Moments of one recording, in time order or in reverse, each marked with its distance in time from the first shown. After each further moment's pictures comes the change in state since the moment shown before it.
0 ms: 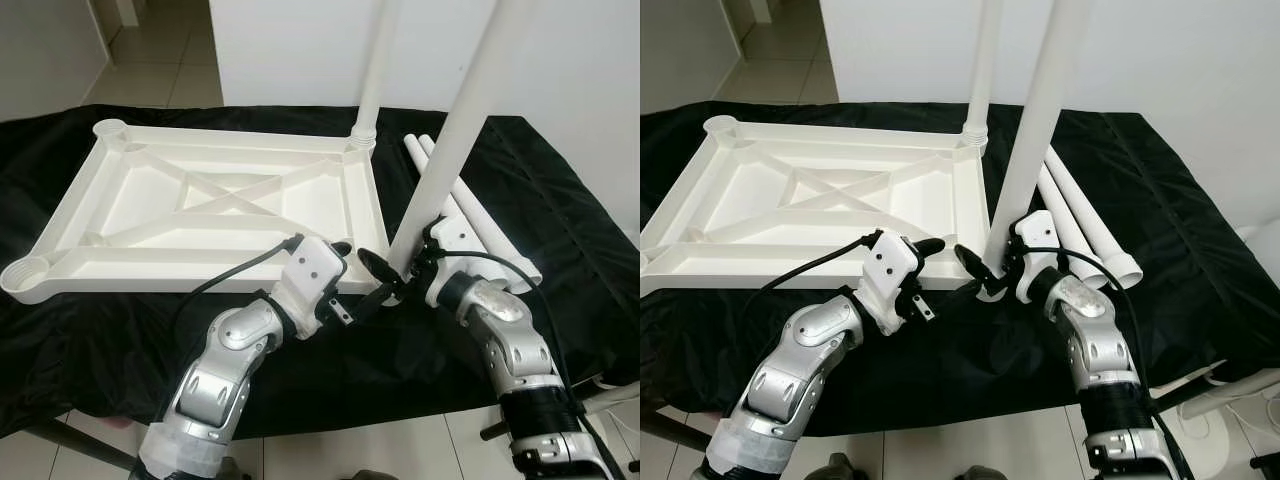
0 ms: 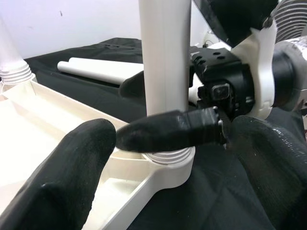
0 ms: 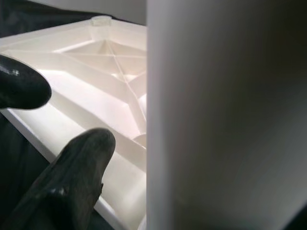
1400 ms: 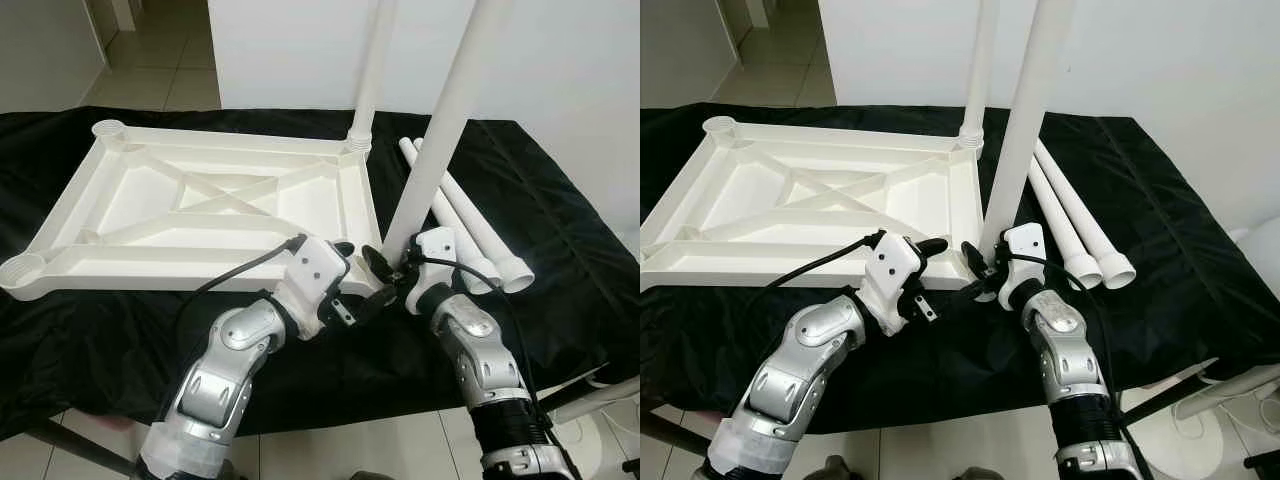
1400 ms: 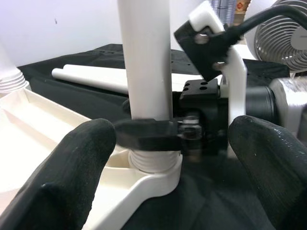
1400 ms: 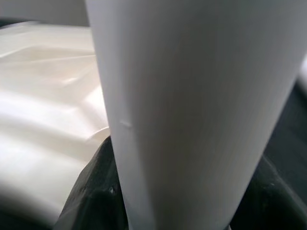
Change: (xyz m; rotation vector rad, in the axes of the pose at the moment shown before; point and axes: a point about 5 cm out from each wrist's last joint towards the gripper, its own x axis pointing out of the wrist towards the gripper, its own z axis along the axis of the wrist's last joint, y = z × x) left arm 0.000 -0.003 -0.001 -0.005 0.002 -0.006; right arm 0.014 0.031 -0.018 0.170 0.025 -0.488
